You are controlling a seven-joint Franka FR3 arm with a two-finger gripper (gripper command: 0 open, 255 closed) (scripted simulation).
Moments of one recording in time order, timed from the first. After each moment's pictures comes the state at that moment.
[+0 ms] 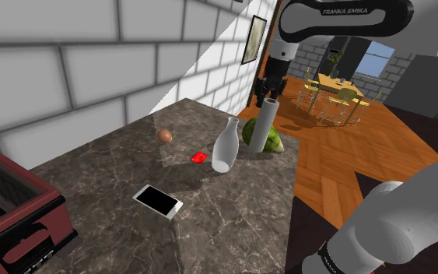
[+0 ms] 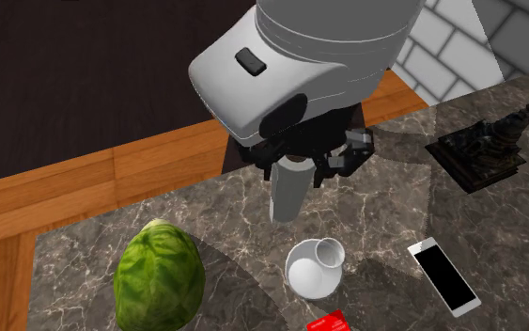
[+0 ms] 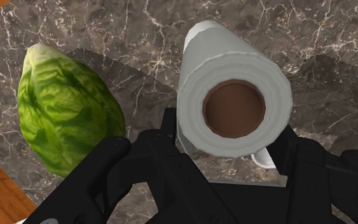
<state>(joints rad) 0.01 -0.29 -0.10 -2.02 -0.04 1.70 0.00</state>
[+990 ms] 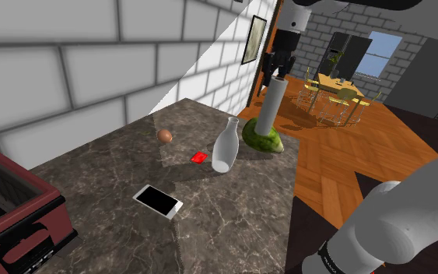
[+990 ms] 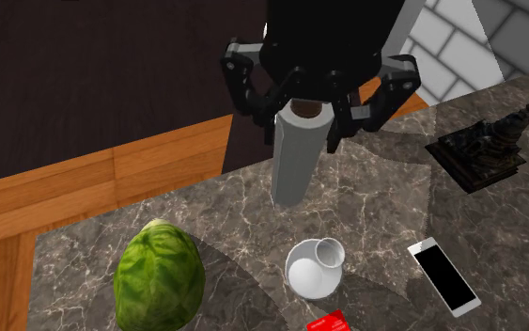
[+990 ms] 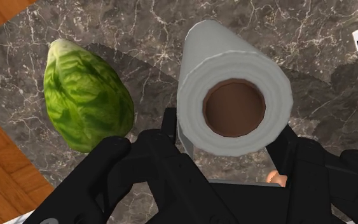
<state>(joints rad) 0.02 -0.25 -0.10 -1.77 -0.04 1.50 -0.01</state>
